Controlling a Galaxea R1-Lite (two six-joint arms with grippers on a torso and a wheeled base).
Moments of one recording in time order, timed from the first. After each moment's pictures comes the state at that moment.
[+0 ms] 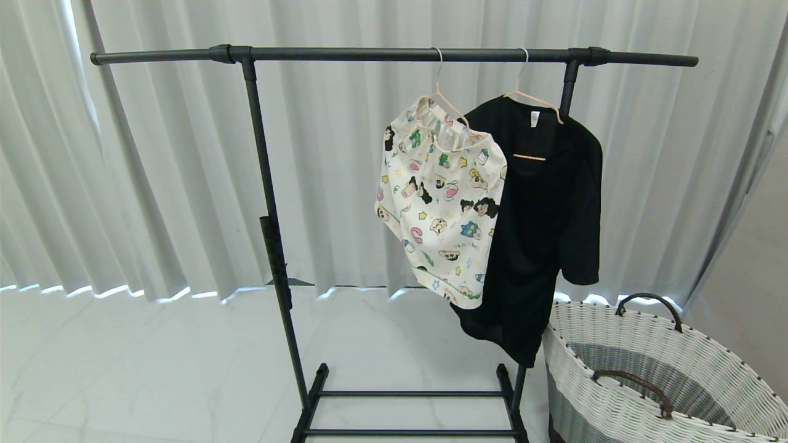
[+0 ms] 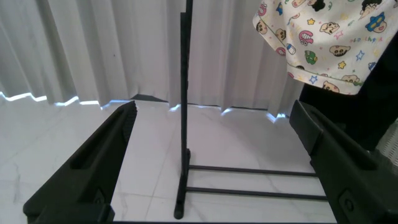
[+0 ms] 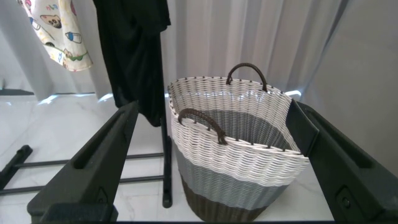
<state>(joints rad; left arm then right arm) 0.00 0.00 0.00 0.00 0.00 0.00 0.01 0.00 0.00 0.01 -0.04 0.02</state>
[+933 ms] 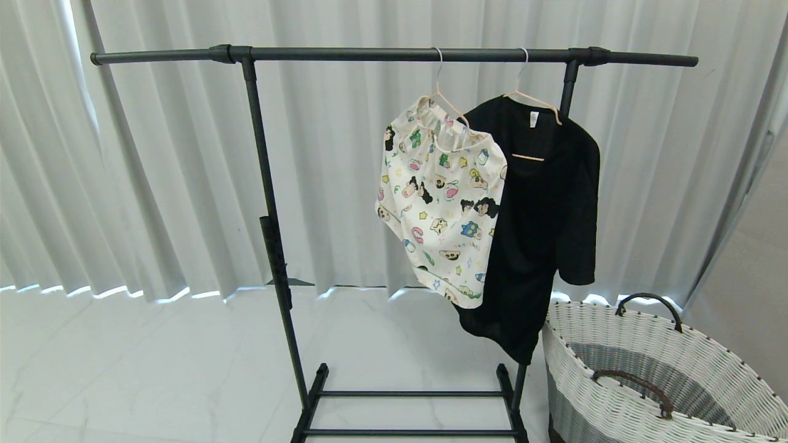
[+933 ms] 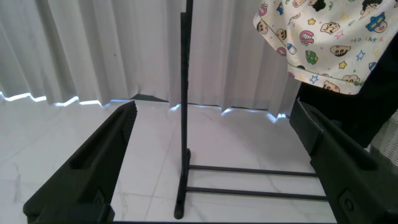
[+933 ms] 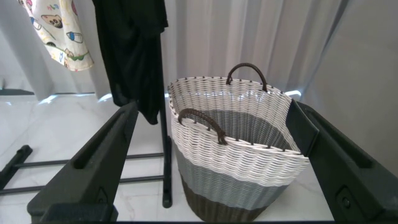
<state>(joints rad) 0.00 0.00 0.00 0.00 0.00 0.00 0.01 0.00 0.00 0.01 -0.04 0.02</state>
